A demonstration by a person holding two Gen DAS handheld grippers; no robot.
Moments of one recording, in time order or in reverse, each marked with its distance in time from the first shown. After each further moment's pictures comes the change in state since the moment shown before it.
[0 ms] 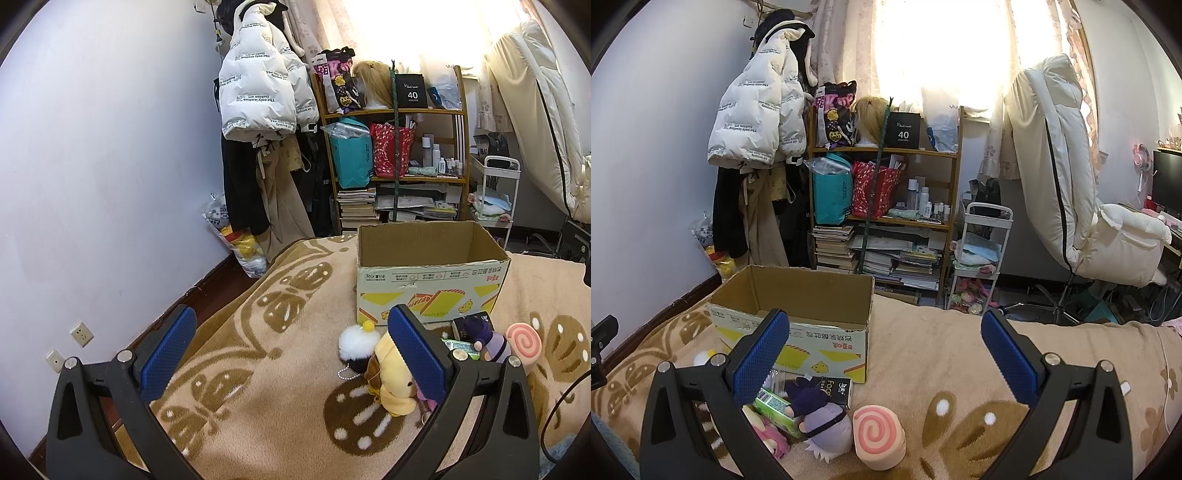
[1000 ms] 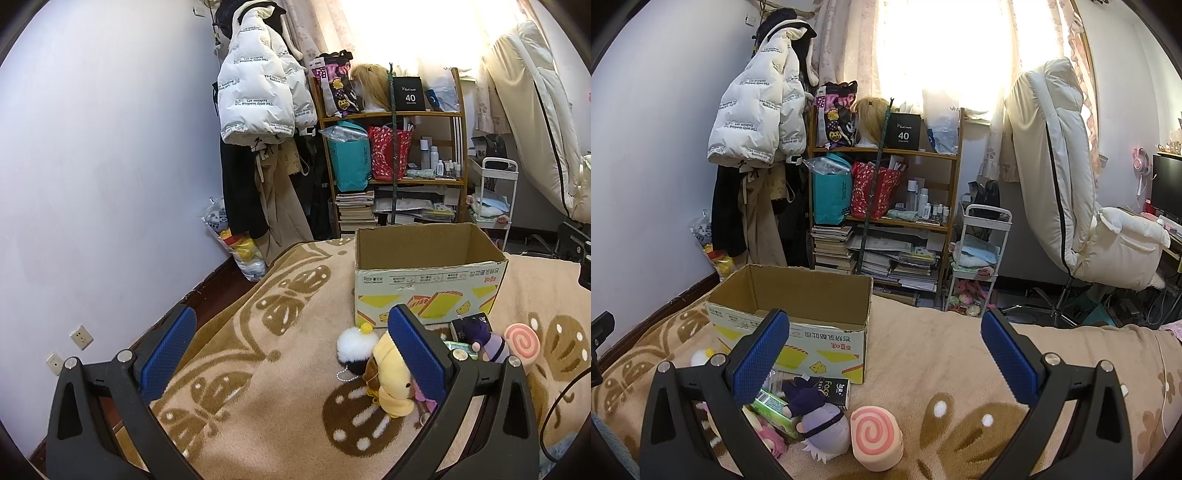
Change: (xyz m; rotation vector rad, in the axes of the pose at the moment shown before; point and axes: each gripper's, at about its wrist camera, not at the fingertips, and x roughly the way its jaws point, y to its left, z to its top) left arm -0.005 -0.003 0.000 0.005 -0.014 -0.002; right arm 0.000 0.001 0.000 -0.008 -0.004 -0.004
